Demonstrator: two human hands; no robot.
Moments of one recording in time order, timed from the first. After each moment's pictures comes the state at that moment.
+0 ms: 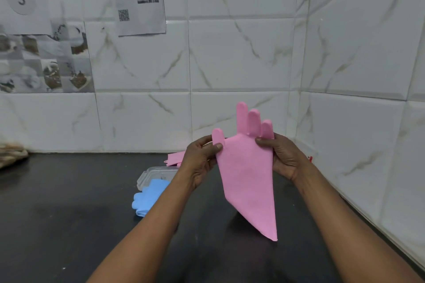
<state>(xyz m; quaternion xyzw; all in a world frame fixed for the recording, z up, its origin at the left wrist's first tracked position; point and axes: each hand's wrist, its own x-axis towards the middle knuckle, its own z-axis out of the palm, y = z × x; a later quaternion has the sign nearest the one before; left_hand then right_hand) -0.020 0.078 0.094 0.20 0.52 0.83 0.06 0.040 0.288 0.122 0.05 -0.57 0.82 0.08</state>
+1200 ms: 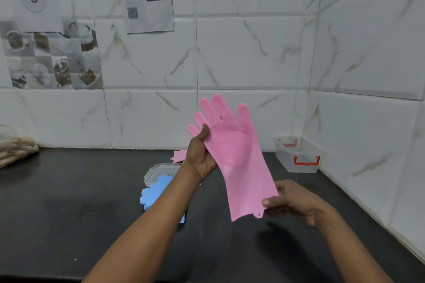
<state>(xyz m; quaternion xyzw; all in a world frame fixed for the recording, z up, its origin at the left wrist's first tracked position) -0.014 0.070 0.109 0.22 0.28 0.91 0.22 0.064 0.314 0.029 0.05 -0.77 0.63 -0.08</state>
